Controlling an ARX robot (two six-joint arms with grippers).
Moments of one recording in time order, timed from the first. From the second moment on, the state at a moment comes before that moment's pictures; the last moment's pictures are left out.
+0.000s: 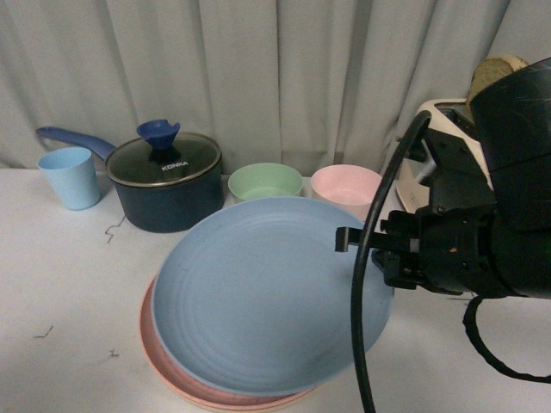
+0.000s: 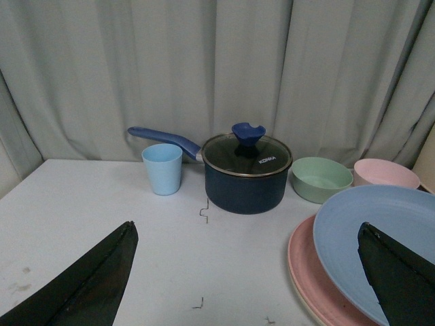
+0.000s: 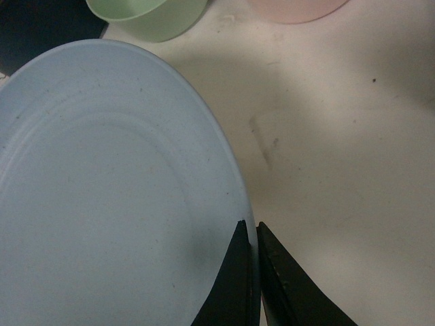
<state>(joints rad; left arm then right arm) 0.00 0.01 0.01 0.00 0.00 -0.01 0.35 1.90 0.87 0.31 -0.08 0.38</state>
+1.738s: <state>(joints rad) 0.00 0.01 0.01 0.00 0.00 -0.01 0.03 1.13 0.53 0.60 -0.04 0.17</state>
